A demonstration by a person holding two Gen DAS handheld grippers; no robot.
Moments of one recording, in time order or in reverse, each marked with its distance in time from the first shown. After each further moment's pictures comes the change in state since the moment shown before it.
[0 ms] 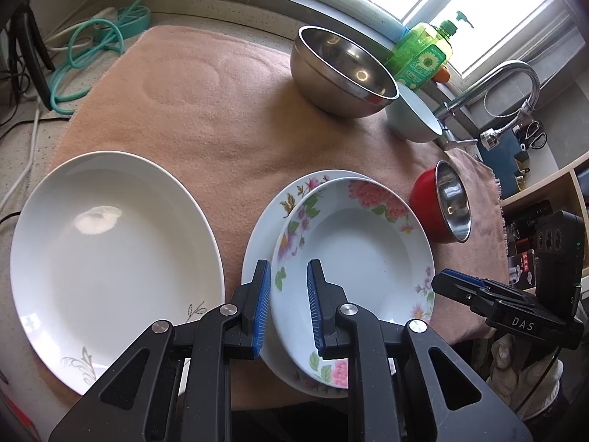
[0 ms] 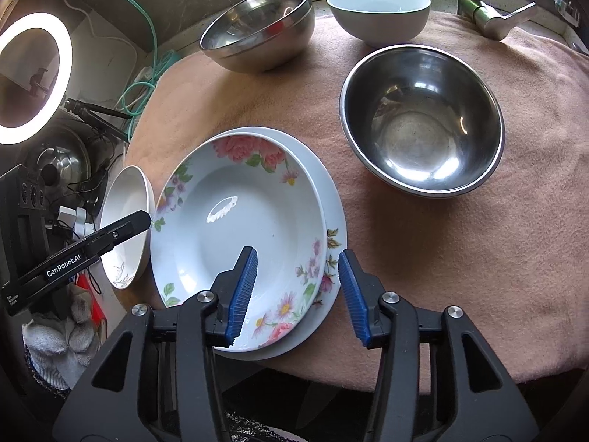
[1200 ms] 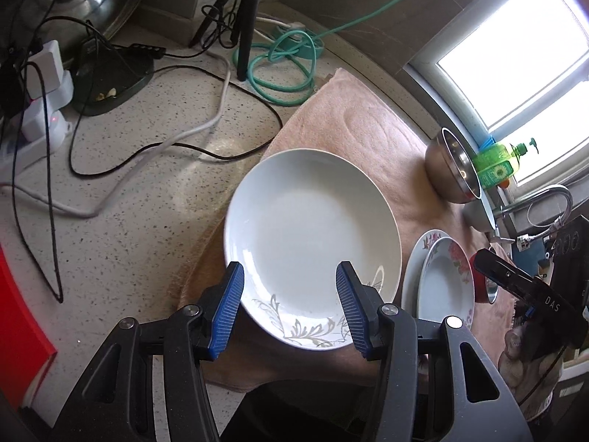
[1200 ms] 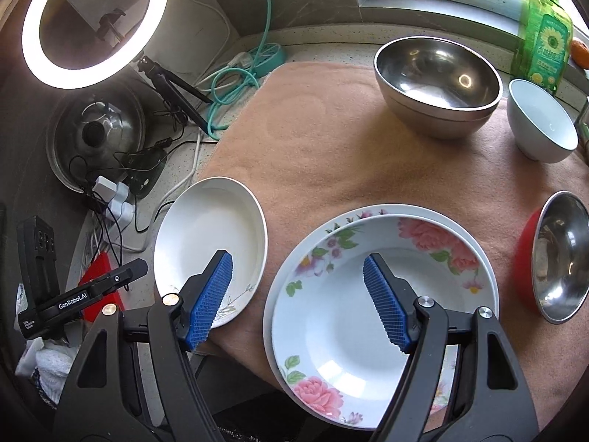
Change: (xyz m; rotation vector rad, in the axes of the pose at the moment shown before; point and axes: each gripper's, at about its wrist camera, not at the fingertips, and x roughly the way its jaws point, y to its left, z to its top) left arm -0.090 0.136 -0.061 -0.387 -0.180 0.130; right arm 0.034 0.149 0.032 -0.284 -0.025 0.108
